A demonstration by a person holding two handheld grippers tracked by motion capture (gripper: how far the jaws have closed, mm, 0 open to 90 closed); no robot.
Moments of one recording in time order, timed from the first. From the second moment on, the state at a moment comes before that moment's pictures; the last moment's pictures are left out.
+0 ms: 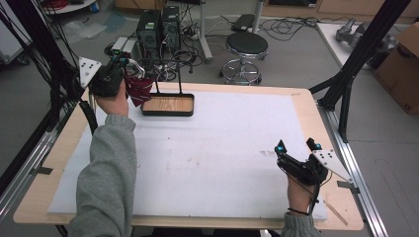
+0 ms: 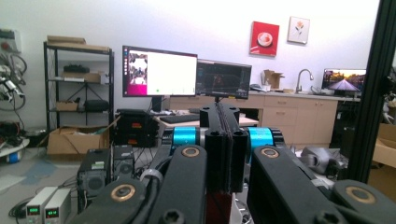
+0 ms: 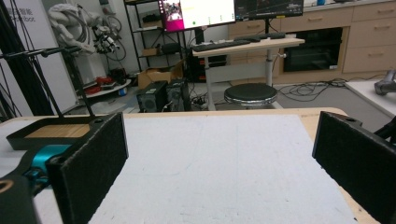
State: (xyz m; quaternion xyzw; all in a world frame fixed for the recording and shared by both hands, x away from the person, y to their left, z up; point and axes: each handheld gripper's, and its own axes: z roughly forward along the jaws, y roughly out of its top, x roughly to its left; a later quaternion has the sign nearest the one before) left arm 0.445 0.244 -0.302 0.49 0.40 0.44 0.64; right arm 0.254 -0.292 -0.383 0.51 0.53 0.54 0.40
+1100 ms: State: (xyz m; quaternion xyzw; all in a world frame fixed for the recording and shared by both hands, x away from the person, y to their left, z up) left arm 0.465 0.271 -0.321 0.46 0.47 0.49 0.57; right arm 0.254 -0.286 -0.381 0.50 0.54 0.55 0.39
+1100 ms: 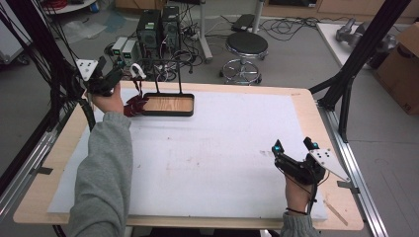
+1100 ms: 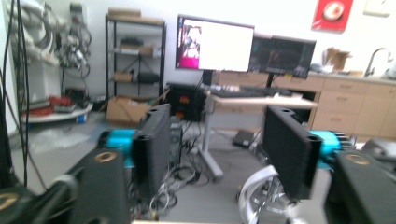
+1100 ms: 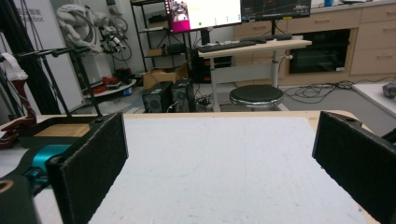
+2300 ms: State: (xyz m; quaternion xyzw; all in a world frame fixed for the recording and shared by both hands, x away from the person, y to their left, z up) left arm 0.275 0.280 -0.321 0.52 0.38 0.53 0.56; right arm 0.246 -0.243 -0.360 0.44 0.56 0.59 0.39
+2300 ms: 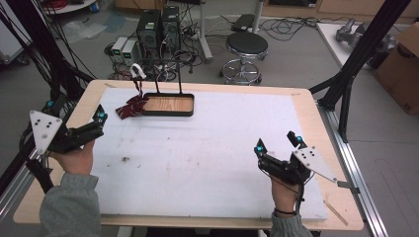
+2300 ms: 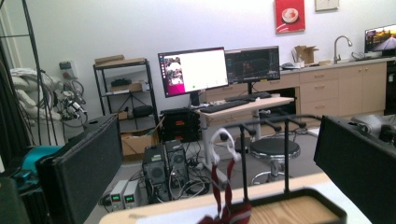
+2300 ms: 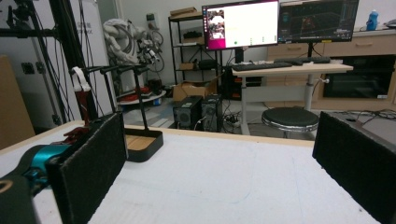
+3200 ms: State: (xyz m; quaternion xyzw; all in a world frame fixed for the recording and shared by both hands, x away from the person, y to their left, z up) left arm 0.261 0.276 -0.380 0.52 0.42 0.51 0.55; right arm 0.253 -0.238 -0.377 0.45 0.57 0.57 0.39
